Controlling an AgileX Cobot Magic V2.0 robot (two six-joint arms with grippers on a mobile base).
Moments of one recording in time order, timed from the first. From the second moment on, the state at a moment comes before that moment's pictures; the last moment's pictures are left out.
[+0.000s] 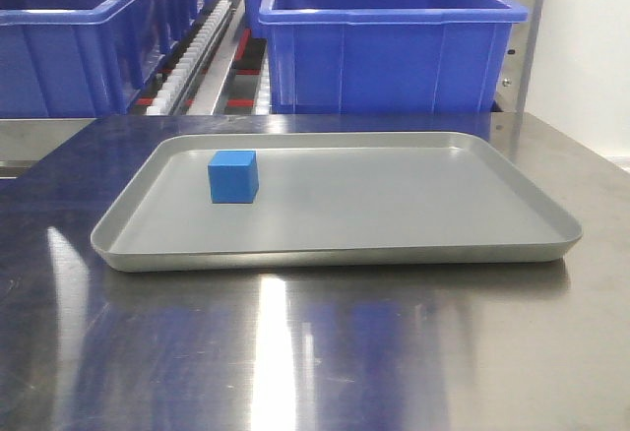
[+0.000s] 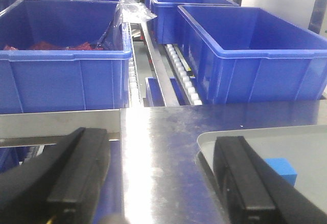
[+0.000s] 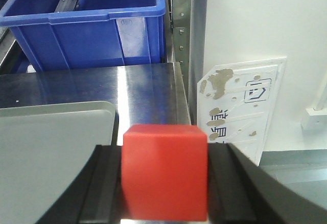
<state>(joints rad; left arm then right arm) -0.17 0.41 -0.23 0.36 -0.10 -0.43 0.00 0.50 -0.53 0.02 0.34 0.10</state>
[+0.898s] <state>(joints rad) -0.17 0.41 -0.23 0.35 -0.13 -0.43 0.00 0.50 -0.53 0.02 0.34 0.10</state>
